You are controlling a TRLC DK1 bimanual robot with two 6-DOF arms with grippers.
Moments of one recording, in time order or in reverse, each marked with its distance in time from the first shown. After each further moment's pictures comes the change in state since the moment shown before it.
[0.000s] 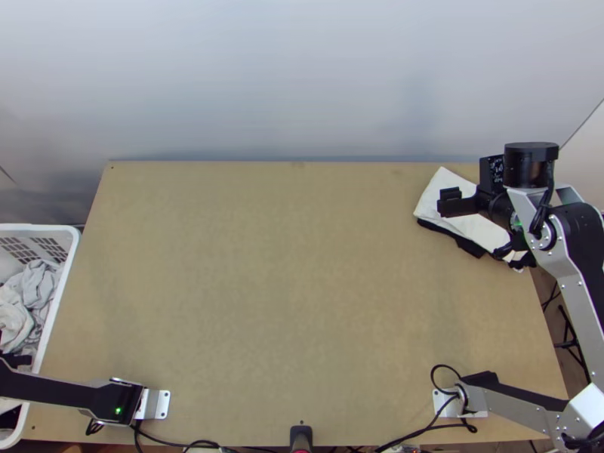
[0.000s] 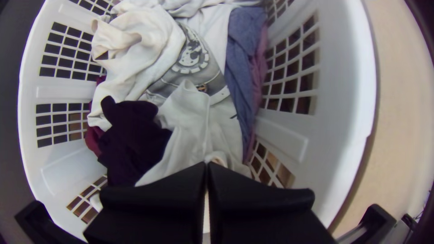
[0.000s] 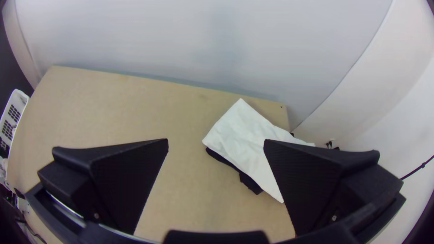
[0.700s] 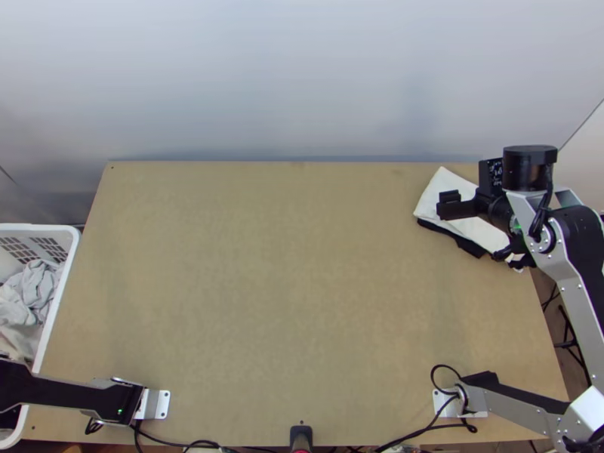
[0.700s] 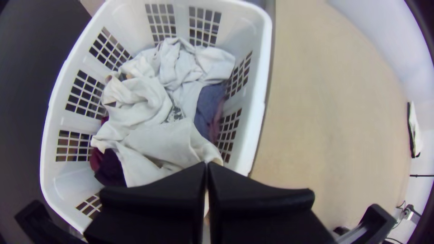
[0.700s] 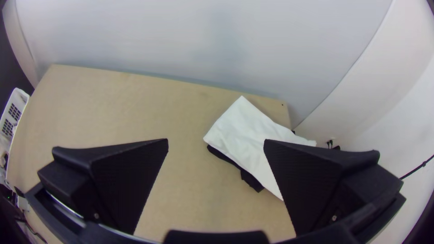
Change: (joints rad) left arm -0.036 -0.206 0.309 -0.544 0.290 -0.143; right arm 0.004 -0.015 -0.021 -0.002 0.000 0.005
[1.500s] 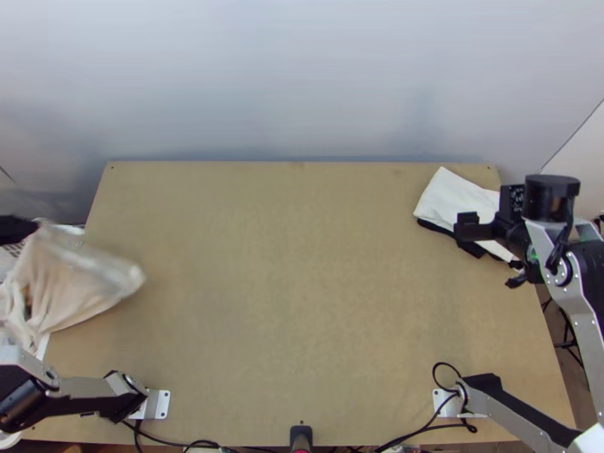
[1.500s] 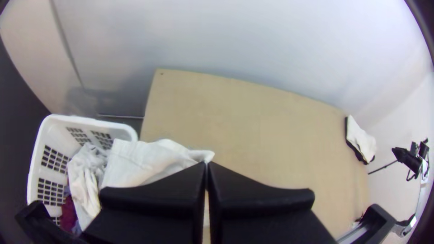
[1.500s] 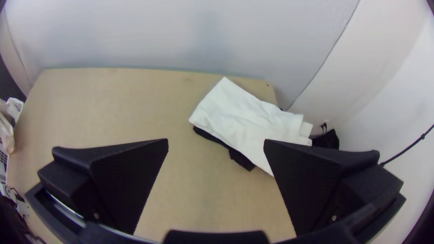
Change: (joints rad) left arm -0.599 -0.269 0.306 -0.282 0.270 -0.514; right arm -0.082 -0.166 -0.171 -0.002 0.000 0.021
